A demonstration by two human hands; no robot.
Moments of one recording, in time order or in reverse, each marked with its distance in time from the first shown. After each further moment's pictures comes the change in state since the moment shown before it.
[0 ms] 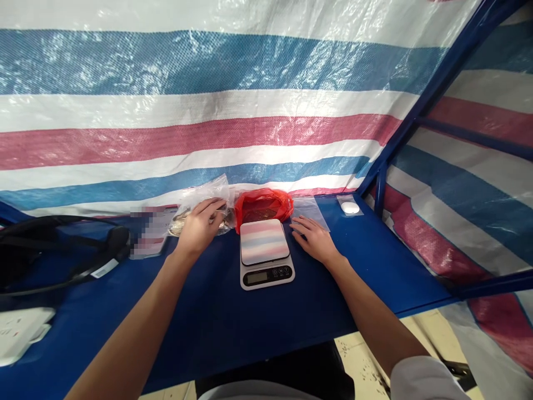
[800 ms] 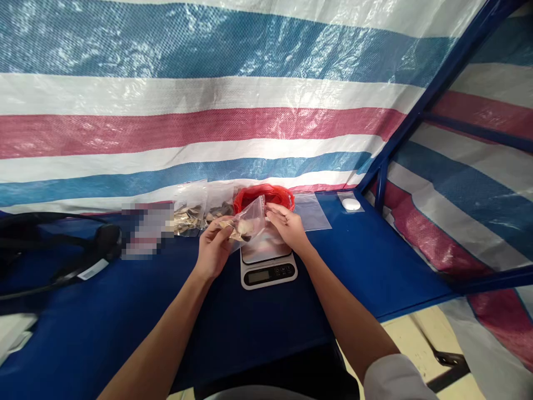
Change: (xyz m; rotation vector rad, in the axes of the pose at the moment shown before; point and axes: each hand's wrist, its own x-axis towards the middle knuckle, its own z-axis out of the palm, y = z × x) left_hand -0.045 0.042 0.038 -1.506 0.130 -0.671; right_hand 0.058 -0.067 0.030 1.093 0.158 0.331
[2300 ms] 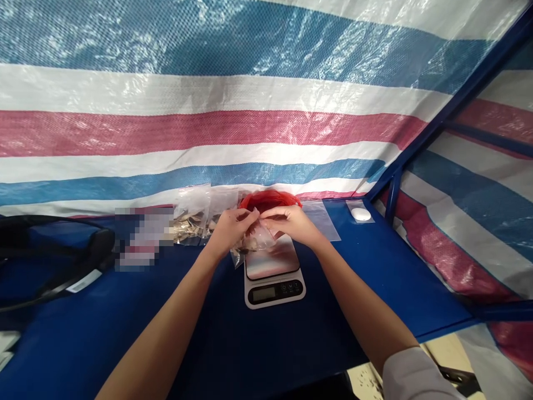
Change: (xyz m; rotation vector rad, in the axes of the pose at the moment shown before) left_hand 0.056 0.031 0.033 0.827 -0.252 -0.041; right_hand 0.039 -0.050 -0.006 -0.023 -0.359 0.177
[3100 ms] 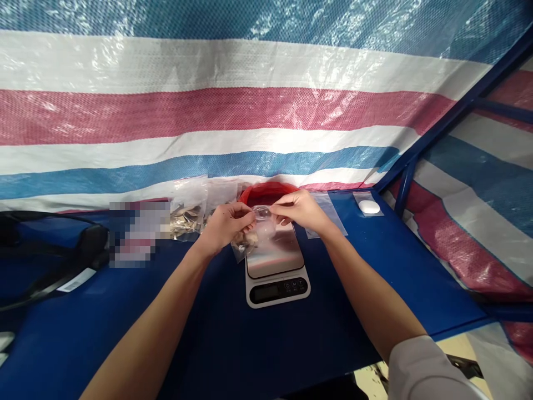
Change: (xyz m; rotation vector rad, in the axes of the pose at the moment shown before) left_hand 0.000 -0.006 -0.010 -0.131 -0.096 -0.056; right_hand 0.010 -0.003 -0.016 -0.049 0.012 0.048
